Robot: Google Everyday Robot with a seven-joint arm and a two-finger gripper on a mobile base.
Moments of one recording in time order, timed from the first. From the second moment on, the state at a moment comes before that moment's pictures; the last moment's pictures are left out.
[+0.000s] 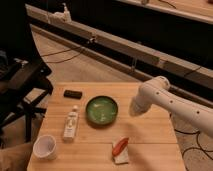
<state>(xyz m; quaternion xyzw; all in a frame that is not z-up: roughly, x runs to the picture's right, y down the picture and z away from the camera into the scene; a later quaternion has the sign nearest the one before) 0.161 0.137 0.789 -0.26 -0.11 -0.03 0.96</state>
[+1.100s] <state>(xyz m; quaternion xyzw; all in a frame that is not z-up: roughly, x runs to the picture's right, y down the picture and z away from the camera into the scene) 0.136 0.152 0.836 -0.28 -0.15 -0.01 0.95</state>
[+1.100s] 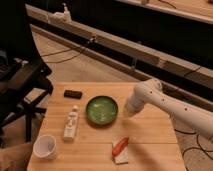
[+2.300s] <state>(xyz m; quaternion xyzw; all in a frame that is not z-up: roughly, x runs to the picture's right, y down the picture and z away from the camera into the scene) 0.108 0.169 0.874 -0.31 -0.18 -0.01 0.93</state>
